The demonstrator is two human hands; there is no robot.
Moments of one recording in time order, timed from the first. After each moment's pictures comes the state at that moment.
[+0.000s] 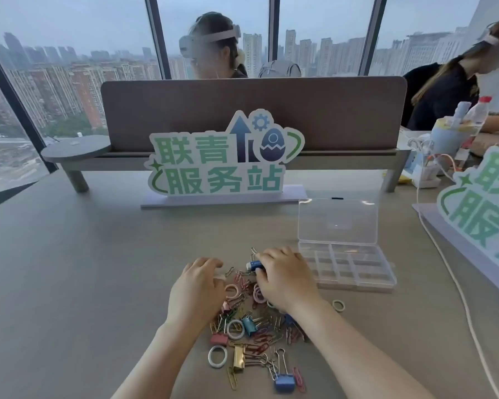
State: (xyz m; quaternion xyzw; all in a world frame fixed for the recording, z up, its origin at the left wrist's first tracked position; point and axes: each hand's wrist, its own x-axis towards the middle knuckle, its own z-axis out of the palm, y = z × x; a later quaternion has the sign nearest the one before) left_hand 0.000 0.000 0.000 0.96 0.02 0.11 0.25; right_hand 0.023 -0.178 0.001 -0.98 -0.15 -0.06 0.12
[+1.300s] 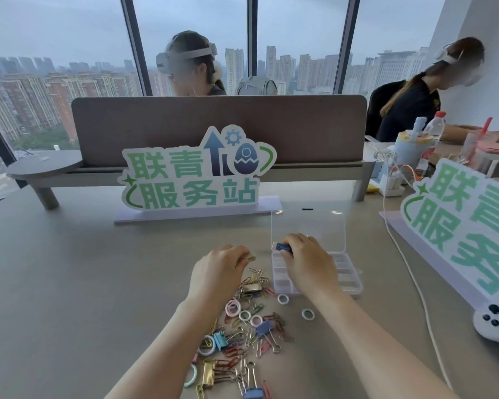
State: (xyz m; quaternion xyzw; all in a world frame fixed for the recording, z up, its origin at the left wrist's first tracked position) left_hand 0.033 -0.072 0.035 0.94 -0.14 0.18 0.25; right_hand 0.038 -0.263 0.024 -0.96 -0.04 -0.19 0.20
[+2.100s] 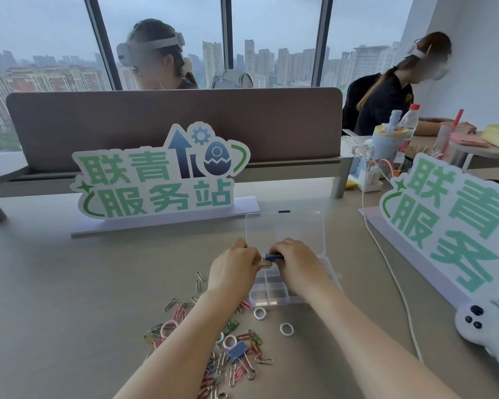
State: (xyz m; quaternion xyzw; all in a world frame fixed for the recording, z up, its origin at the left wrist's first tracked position) left_hand 0.091 -0.151 0.012 0.96 -0.18 0.09 0.20; right_hand 0.076 -0.304 0.006 -0.96 -0.06 -0.12 0.23
